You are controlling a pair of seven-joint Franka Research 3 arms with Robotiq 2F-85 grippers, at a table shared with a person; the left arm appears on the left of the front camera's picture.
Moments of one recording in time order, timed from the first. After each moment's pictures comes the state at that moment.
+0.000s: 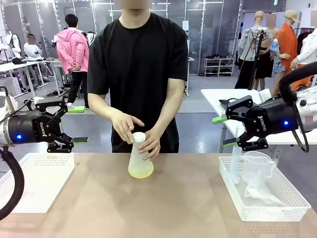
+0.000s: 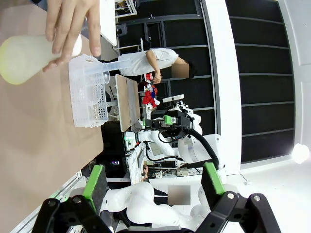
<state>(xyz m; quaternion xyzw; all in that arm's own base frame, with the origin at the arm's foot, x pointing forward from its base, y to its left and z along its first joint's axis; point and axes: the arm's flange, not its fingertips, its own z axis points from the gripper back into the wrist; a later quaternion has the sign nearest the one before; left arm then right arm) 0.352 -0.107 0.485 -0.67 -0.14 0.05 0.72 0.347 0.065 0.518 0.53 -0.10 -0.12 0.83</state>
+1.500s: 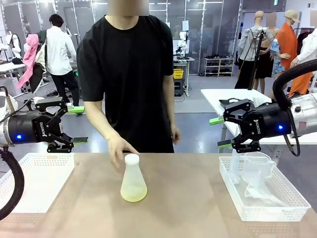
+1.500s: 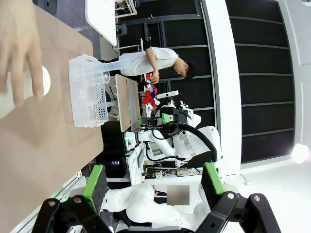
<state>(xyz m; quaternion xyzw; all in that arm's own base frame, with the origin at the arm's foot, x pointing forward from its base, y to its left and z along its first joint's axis) 0.352 -0.107 0.485 -0.67 -0.14 0.05 0.72 0.360 0.065 0.501 0.56 -0.08 -0.11 0.82</state>
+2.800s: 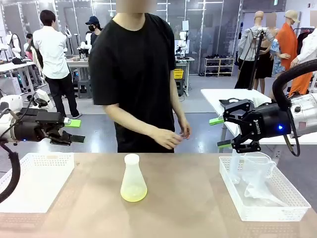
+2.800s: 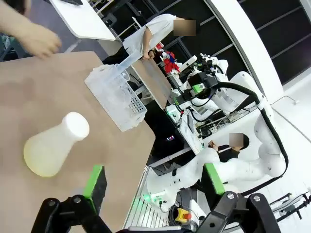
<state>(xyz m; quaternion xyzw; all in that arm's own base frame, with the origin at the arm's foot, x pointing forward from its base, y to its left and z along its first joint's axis) 0.421 -0.074 0.458 -0.61 -0.25 -0.20 0.73 0.360 0.065 0.501 0.56 -0.08 -0.11 0.82</state>
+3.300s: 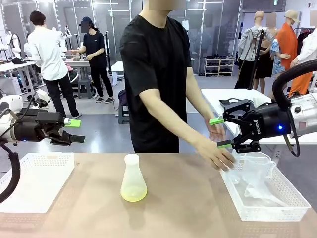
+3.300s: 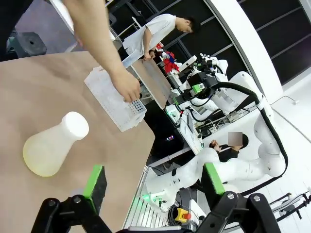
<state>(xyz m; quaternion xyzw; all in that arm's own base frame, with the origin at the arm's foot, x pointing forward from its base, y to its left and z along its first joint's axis) 0.416 -0.074 0.458 -0.61 -0.25 -0.20 0.73 0.360 0.065 0.501 0.56 -0.08 -0.11 0.82</state>
